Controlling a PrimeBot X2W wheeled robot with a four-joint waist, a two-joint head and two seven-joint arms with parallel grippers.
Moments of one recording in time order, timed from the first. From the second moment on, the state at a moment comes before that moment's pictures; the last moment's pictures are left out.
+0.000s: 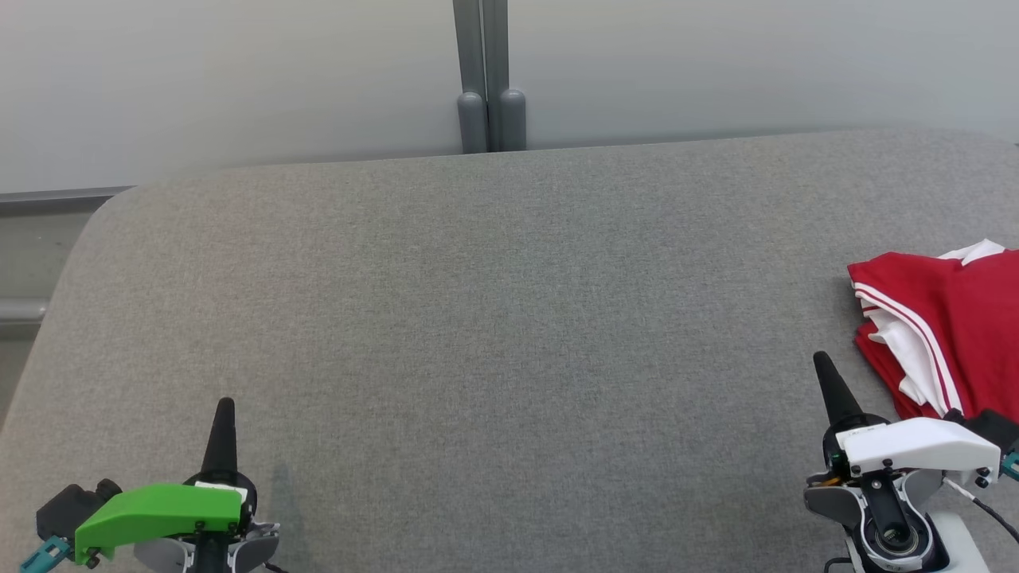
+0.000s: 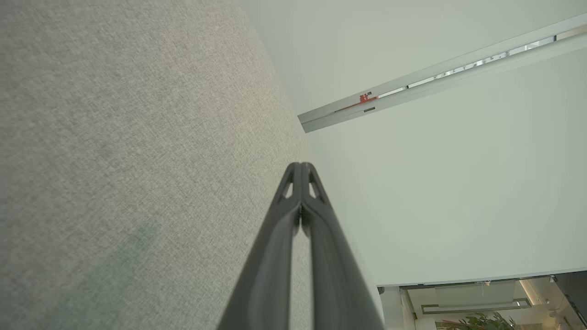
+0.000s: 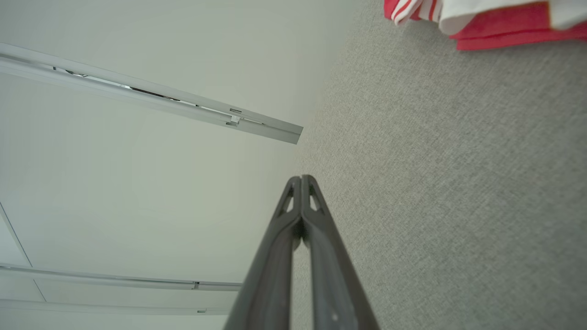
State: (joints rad) left arm -0.08 0.04 0.08 0.29 -1.24 -0.08 0.02; right arm -0.13 -0.04 -0.09 0.31 1.23 0.13 0.02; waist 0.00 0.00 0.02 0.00
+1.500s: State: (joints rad) left arm -0.10 0.05 0.11 0.25 -1.59 -0.13 0.11; right arm -0.12 -0.05 -0.11 0.25 1.59 0.13 0.11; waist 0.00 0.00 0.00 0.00
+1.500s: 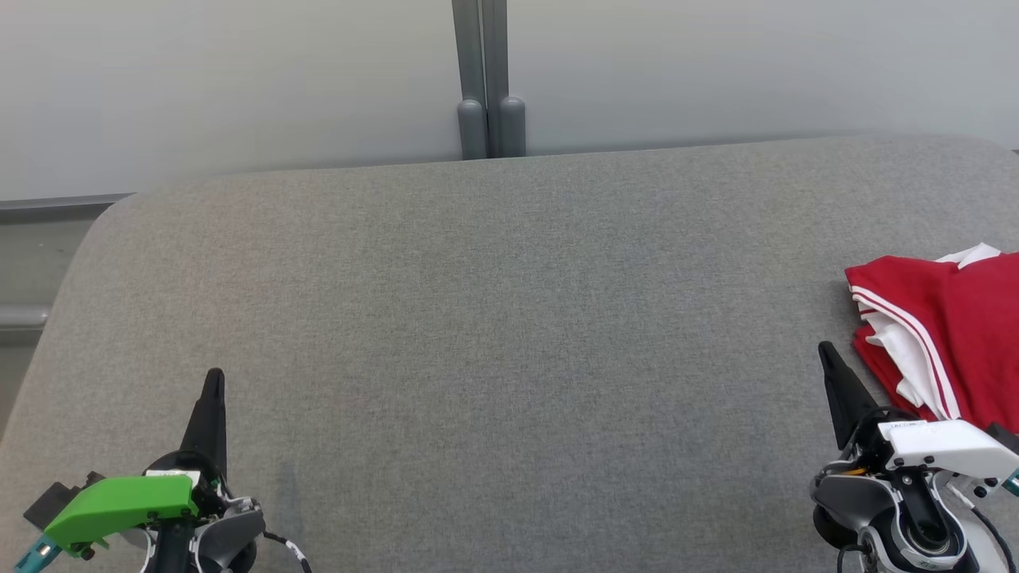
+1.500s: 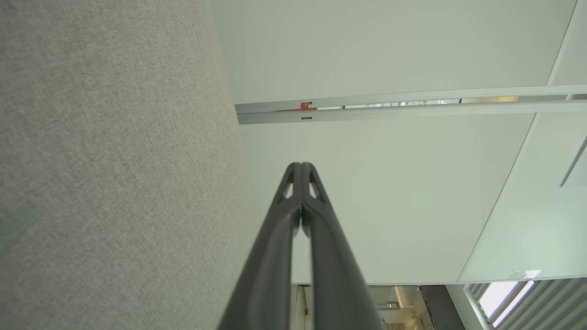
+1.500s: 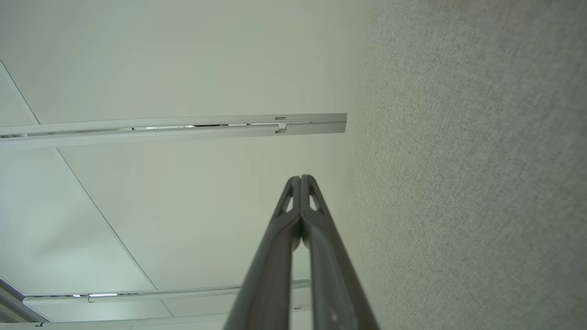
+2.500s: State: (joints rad) left arm -0.10 0.05 0.11 0.25 -1.61 -0.13 0.11; right arm -0.11 -0.05 -0.11 0.25 1.61 0.13 0.11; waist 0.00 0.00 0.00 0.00
